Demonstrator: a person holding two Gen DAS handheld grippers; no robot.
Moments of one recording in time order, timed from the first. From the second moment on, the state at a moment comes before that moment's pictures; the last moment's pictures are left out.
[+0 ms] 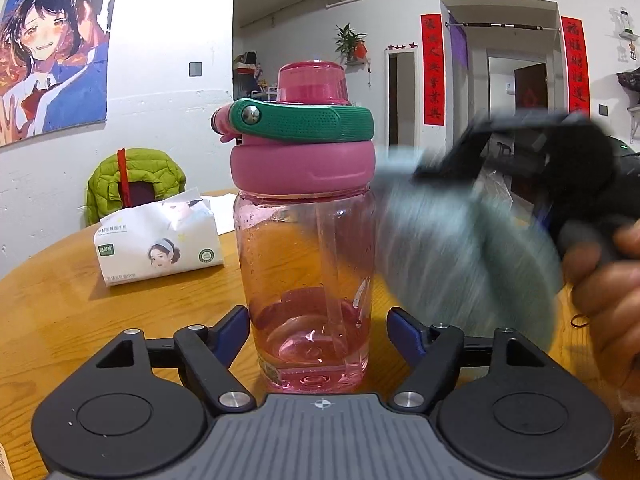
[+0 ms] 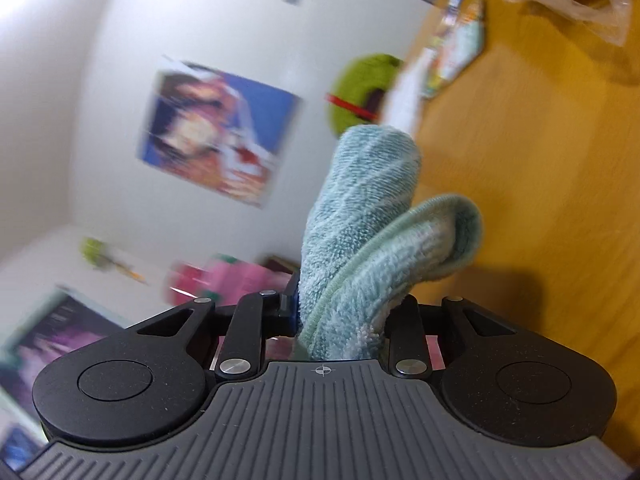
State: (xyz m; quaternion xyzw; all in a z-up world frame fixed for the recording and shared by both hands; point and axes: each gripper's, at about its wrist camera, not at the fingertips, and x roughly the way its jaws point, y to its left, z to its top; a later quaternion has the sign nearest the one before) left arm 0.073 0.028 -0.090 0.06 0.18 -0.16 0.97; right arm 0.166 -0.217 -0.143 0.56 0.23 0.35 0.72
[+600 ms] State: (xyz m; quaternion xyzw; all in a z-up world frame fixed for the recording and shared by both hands) left arm 0.072 0.025 -0.092 0.07 0.18 -0.16 0.97; right arm 0.168 -0.212 -0.153 0.59 0.24 0.36 0.68
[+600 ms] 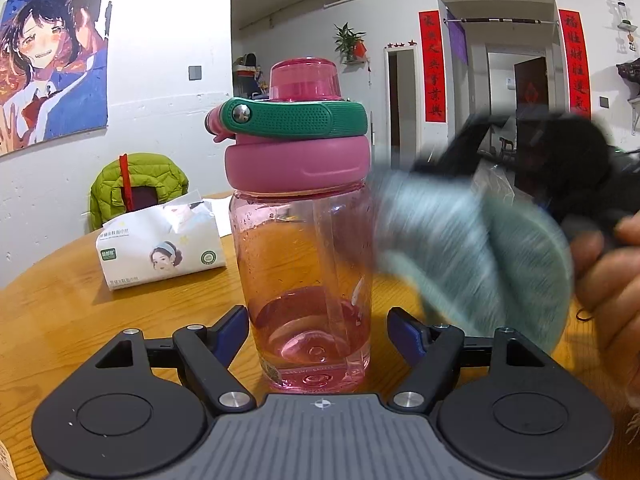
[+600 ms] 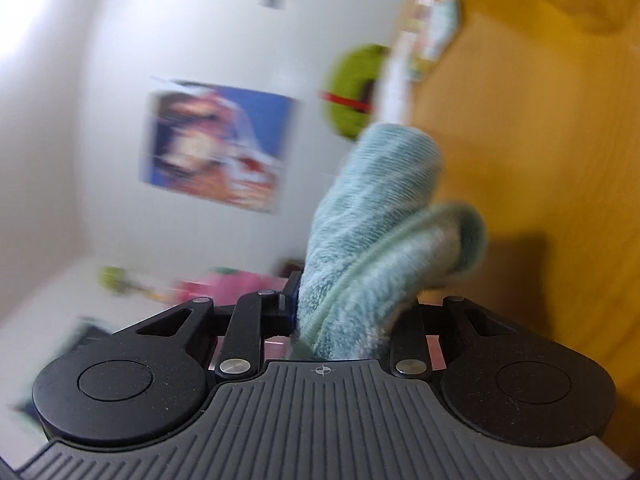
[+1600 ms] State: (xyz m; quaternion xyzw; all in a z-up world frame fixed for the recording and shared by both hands) left arm 0.075 0.026 -0.094 0.07 0.18 -0.16 0.97; right arm 0.175 -0.191 -0.148 0.44 0.37 0.24 0.78
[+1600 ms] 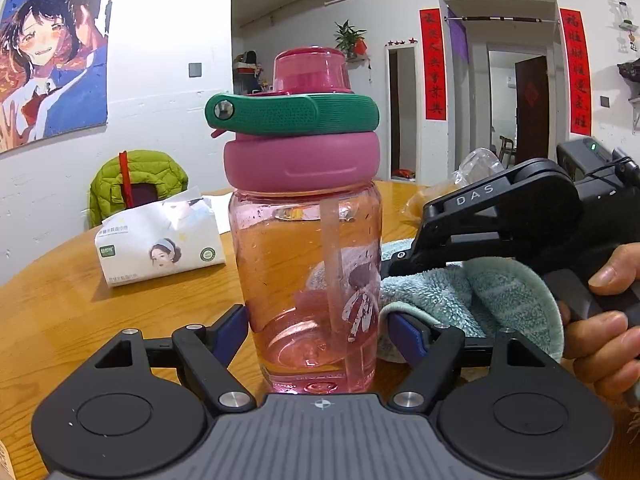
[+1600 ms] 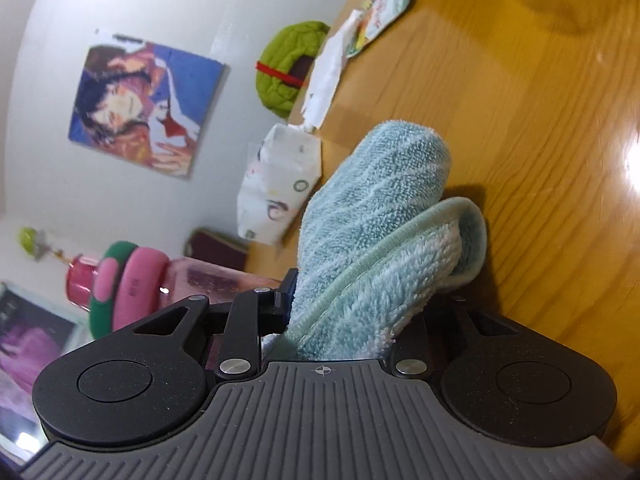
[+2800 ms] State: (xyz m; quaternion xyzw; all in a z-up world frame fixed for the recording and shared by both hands) left arm 0.072 0.024 -0.092 0.06 0.18 -0.16 0.97; right arm 0.139 -0.182 -0.091 0.25 0.27 0.18 0.91
